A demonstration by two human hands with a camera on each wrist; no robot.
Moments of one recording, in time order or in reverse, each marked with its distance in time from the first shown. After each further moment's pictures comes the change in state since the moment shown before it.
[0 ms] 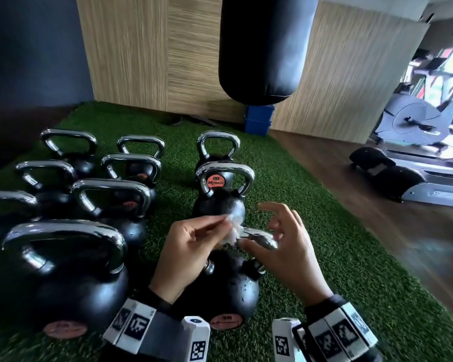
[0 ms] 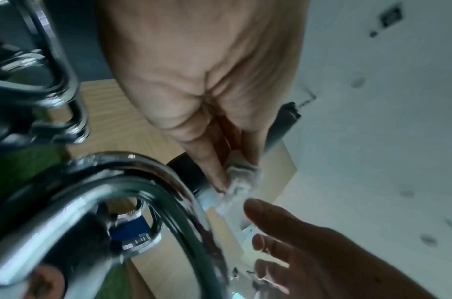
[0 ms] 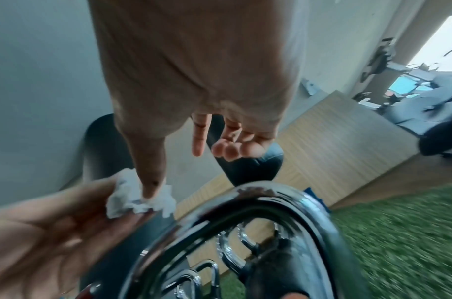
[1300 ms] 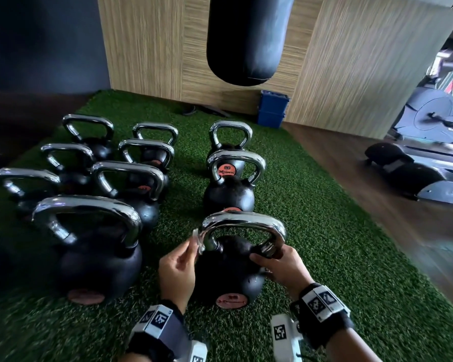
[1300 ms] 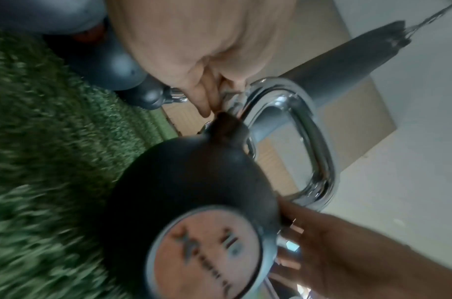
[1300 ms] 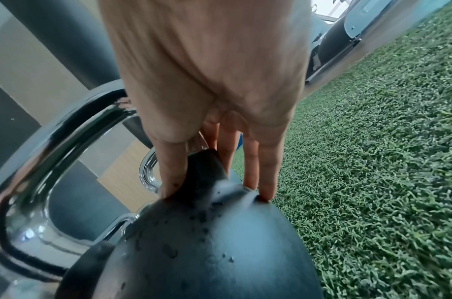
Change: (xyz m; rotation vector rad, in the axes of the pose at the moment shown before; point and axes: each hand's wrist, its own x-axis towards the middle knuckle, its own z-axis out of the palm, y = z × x) left_hand -0.055 -0.108 -0.029 0.263 0.567 0.020; right_hand -0.023 0.109 0.059 0.353 -0.329 0.546
